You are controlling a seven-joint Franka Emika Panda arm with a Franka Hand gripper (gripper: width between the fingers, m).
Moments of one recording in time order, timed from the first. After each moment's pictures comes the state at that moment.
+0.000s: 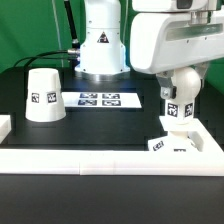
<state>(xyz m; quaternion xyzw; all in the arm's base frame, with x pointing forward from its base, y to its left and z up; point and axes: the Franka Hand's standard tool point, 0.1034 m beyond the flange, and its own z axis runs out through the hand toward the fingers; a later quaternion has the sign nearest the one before) 0.615 0.102 0.111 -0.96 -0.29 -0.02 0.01</state>
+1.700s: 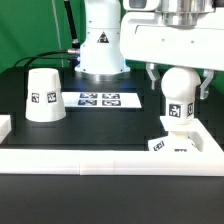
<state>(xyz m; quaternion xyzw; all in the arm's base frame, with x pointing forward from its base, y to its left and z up) 0.613 0.095 0.110 -0.93 0.36 0.00 0.02</state>
